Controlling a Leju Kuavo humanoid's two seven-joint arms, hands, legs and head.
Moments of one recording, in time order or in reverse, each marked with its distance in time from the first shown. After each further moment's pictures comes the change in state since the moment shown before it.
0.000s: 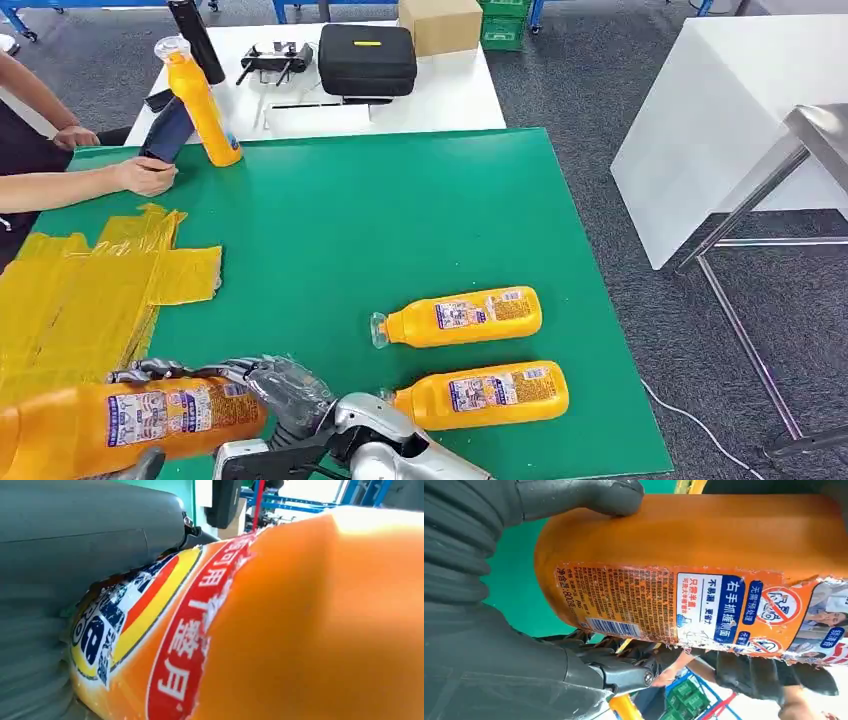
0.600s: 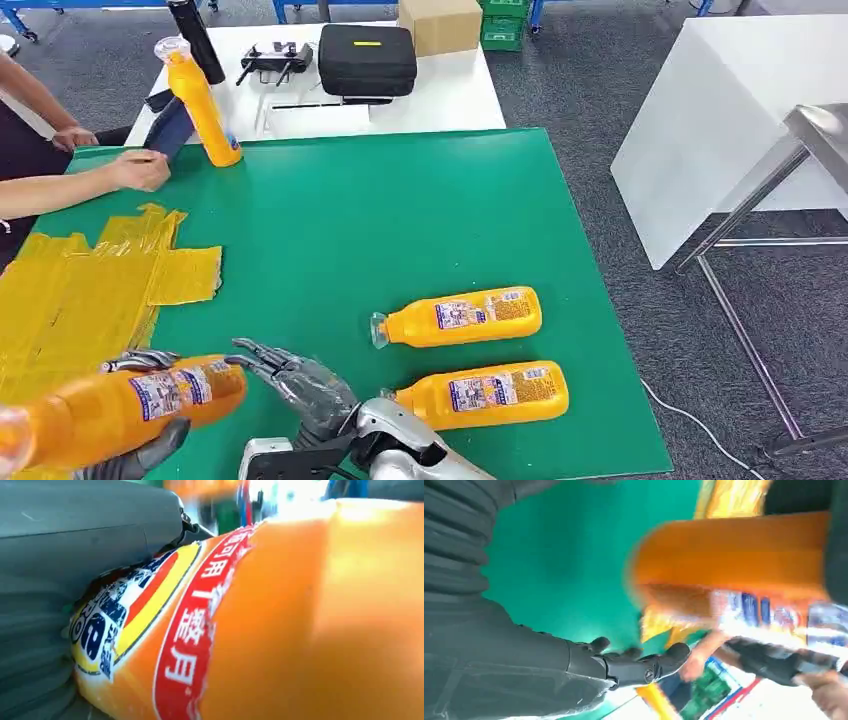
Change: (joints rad) left arm -0.045 -0.064 0.066 -0.015 -0.519 0.383 -0.152; right arm 0.081 -0.073 -0.080 -0.081 0.045 -0.088 0.042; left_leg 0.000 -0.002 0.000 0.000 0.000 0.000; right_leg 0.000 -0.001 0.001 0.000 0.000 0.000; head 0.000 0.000
